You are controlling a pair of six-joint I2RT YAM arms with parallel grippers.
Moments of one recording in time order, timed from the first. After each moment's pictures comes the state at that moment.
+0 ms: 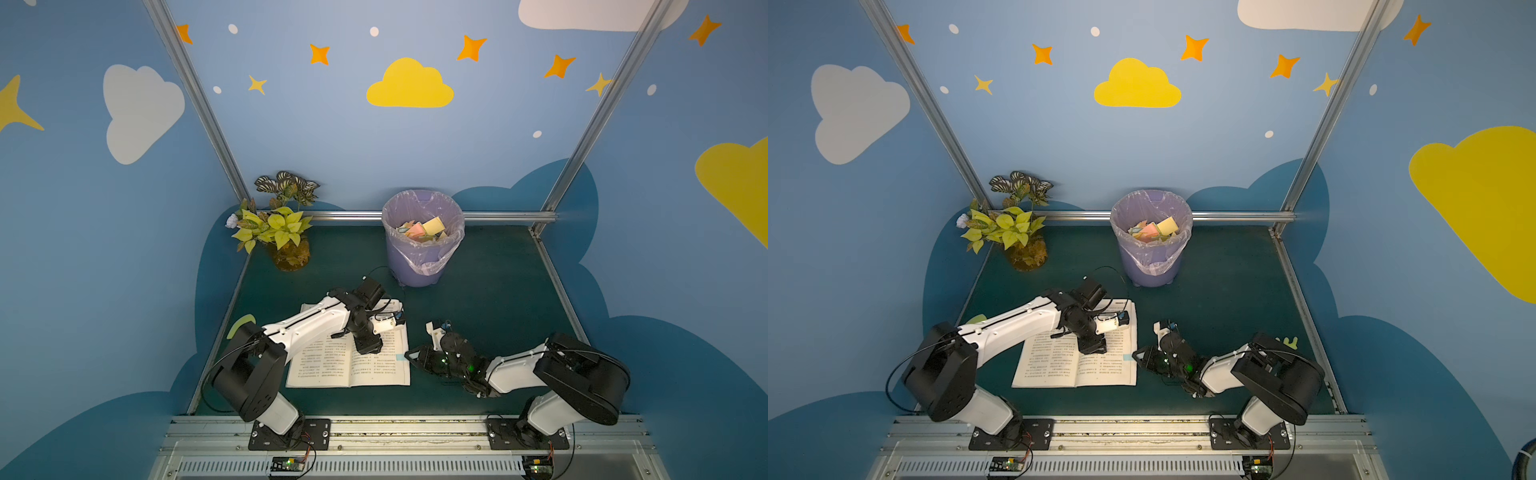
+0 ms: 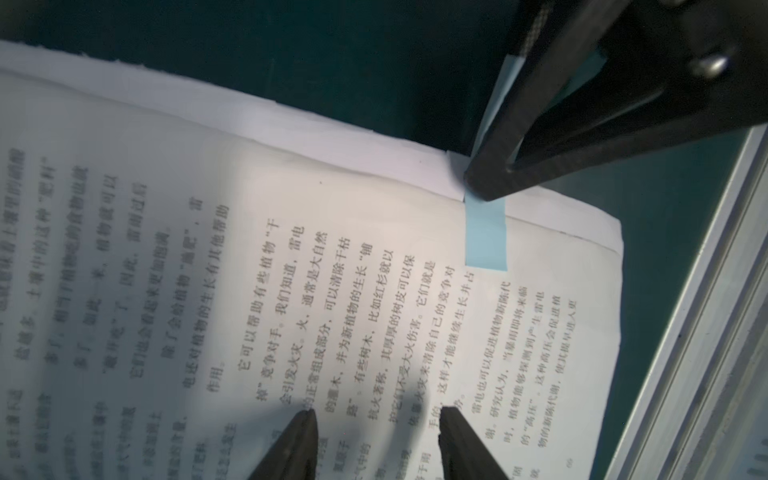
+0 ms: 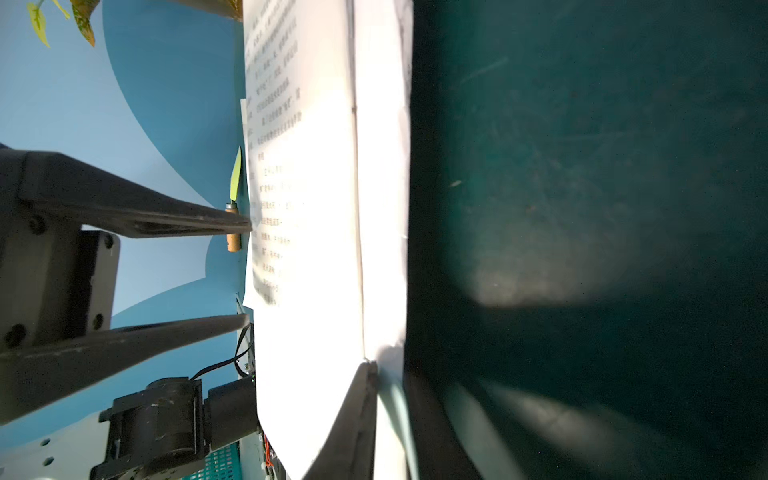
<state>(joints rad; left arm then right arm) -0.64 1.59 1.04 -0.83 0.23 0.61 0.97 1.56 0.31 0.68 -0.19 1.16</state>
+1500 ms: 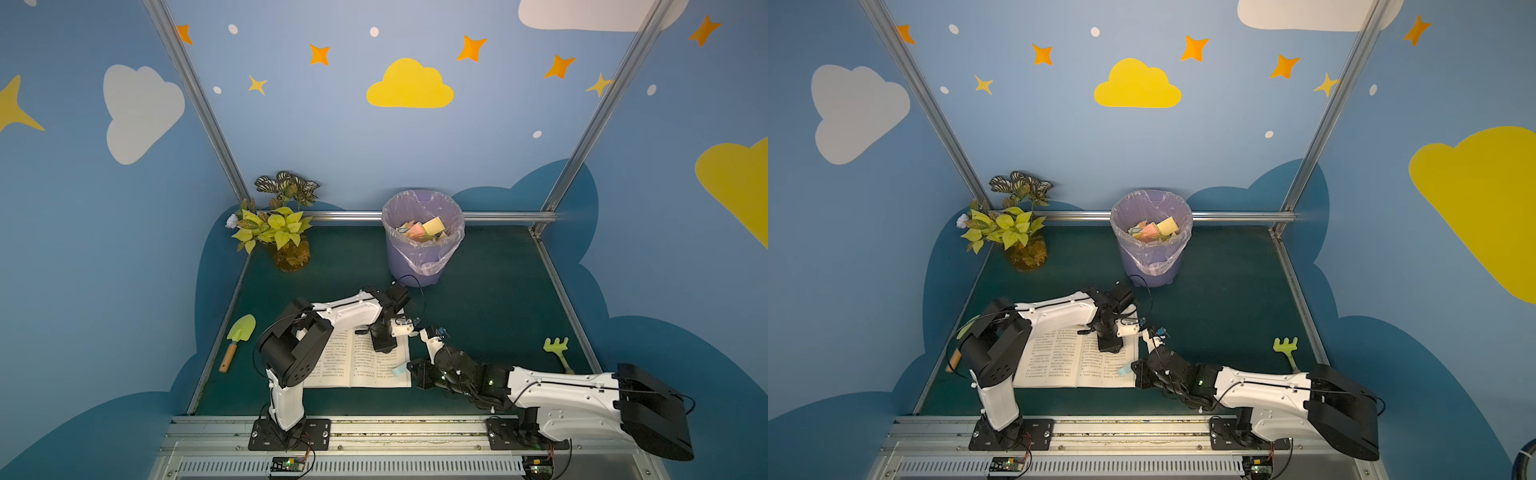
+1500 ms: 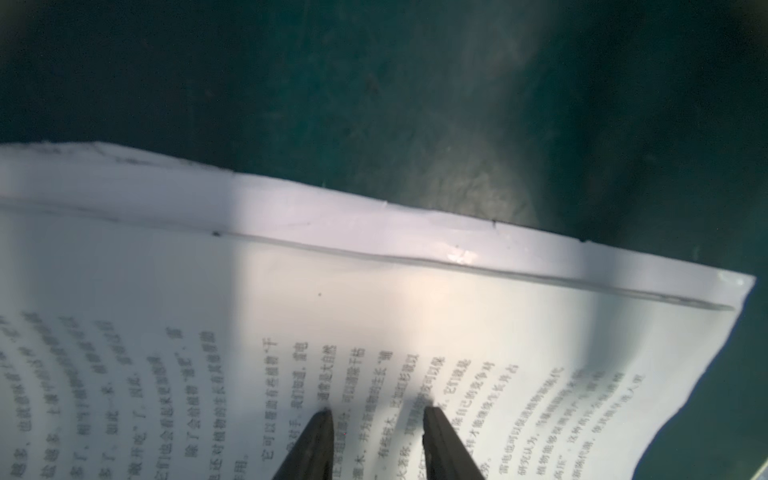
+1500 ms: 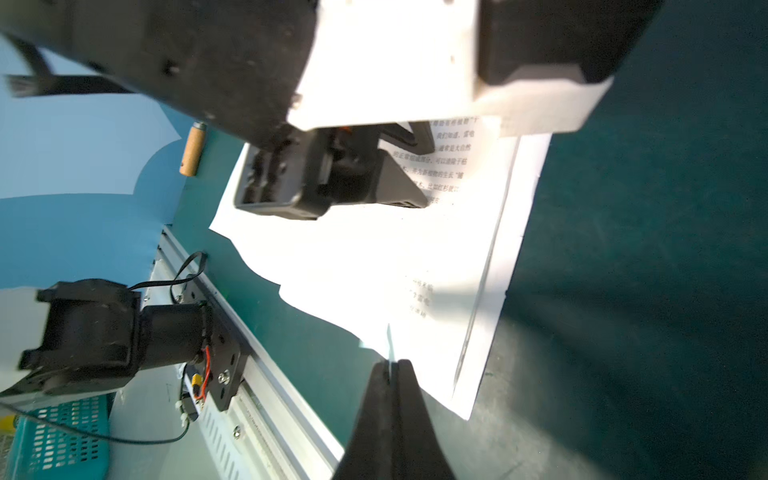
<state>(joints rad) -0.73 1.86 1.19 -0.82 0.13 0.60 1.25 1.13 0.44 0.07 0.13 0.93</state>
